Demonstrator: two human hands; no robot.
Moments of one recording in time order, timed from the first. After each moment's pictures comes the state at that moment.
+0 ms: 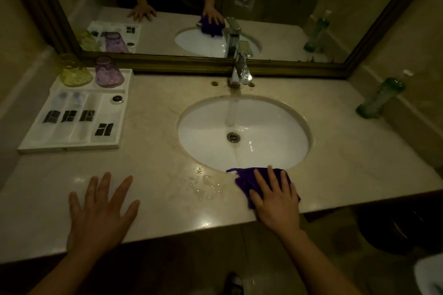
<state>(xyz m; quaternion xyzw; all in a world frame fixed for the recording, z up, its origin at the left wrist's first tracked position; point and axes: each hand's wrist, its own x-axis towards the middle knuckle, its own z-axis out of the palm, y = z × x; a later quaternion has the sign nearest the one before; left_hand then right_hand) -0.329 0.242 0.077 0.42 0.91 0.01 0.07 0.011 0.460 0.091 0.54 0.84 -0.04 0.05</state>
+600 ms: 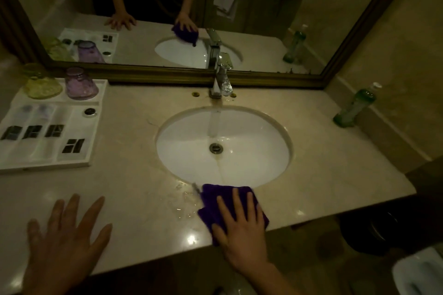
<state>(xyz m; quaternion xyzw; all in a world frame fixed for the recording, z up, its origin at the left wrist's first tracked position) -0.324 0.247 0.079 0.41 0.91 0.06 0.07 -0.010 0.418 0.089 0.48 0.87 -0.07 0.04</state>
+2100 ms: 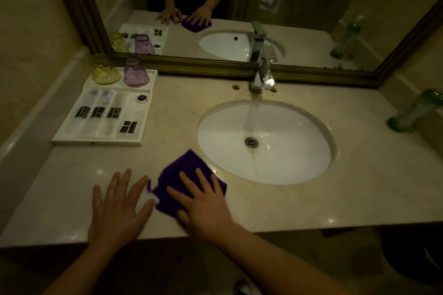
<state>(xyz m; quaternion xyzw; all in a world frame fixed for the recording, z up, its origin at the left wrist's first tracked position) -0.328 0.239 0.083 0.43 0.90 0.03 0.07 -0.155 0.383 0.085 0.21 0.97 -0.10 0.01</state>
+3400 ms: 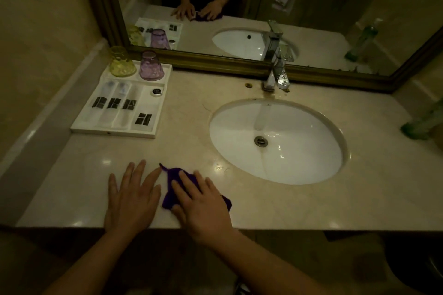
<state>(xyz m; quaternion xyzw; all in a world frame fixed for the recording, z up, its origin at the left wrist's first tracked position) -0.322 0.243 0.091 0.41 0.91 0.05 0.06 -0.170 0.354 0.088 0.19 0.97 -0.12 -0.01</state>
